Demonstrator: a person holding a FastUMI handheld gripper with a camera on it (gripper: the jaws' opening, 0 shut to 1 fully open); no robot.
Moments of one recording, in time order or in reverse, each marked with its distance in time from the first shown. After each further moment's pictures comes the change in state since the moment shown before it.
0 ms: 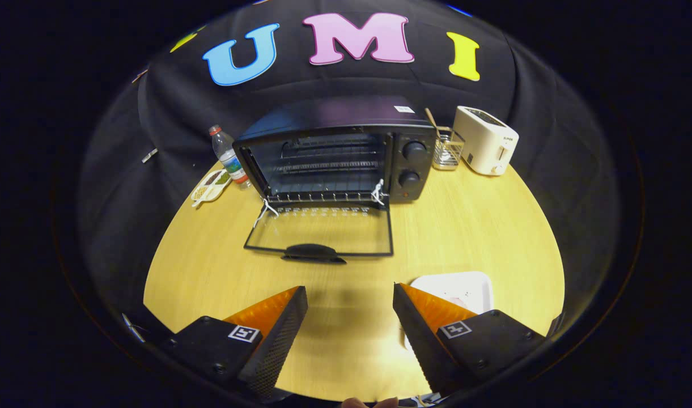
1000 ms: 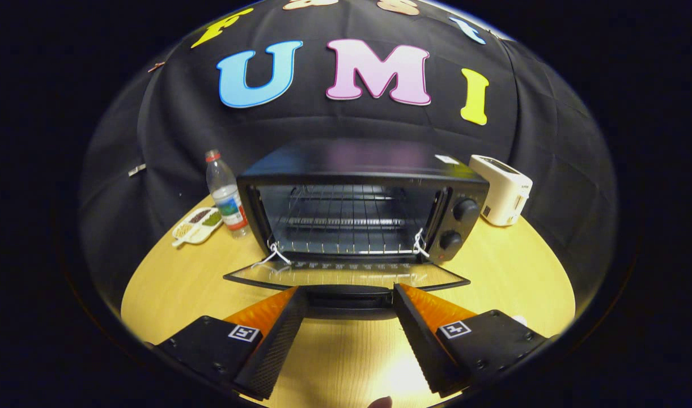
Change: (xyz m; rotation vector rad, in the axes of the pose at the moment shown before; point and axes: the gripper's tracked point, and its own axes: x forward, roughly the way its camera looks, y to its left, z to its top) arm 0.095 0.098 0.067 -0.051 -0.359 -0.083
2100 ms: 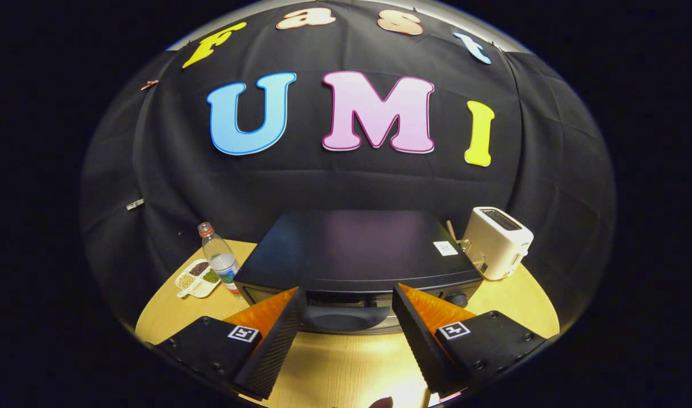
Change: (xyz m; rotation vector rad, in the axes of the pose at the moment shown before) arm 0.029 -0.001 0.150 0.014 -0.159 0.004
